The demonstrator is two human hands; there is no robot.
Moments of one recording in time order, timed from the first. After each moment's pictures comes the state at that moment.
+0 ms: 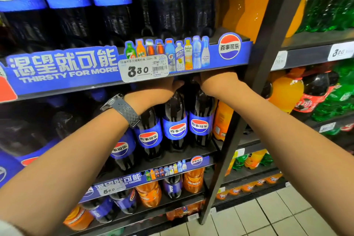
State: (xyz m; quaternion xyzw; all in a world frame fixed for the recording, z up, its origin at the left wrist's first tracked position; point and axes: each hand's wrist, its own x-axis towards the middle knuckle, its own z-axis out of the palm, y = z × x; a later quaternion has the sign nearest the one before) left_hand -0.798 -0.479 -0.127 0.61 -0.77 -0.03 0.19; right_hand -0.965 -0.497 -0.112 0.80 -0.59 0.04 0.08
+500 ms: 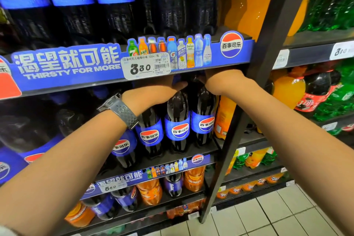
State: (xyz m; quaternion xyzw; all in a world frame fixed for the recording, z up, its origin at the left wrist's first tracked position) left_hand -0.793 -0.471 -0.125 0.61 -0.76 -0.08 0.22; right_hand -0.975 -0.493 -0.106 0.80 -0.59 0.03 0.06
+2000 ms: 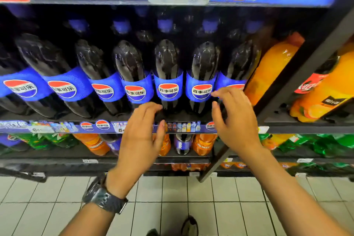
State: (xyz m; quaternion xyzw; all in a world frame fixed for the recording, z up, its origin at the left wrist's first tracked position) left_hand -0.779 -0.282 -0.287 0.67 -0.63 0.01 0.39; right_hand -0.984 -0.398 -0.266 0.84 -0.38 0.38 -0.05
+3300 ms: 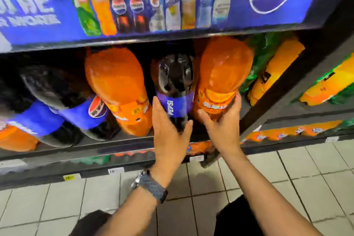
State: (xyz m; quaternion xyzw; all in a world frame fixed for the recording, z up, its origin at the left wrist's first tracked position) left_hand -0.847 -0.376 -0.706 0.71 -0.49 -0.16 0.49; right_hand -0.974 -0.439 -0.709 0.58 -0.55 0.49 -0.34
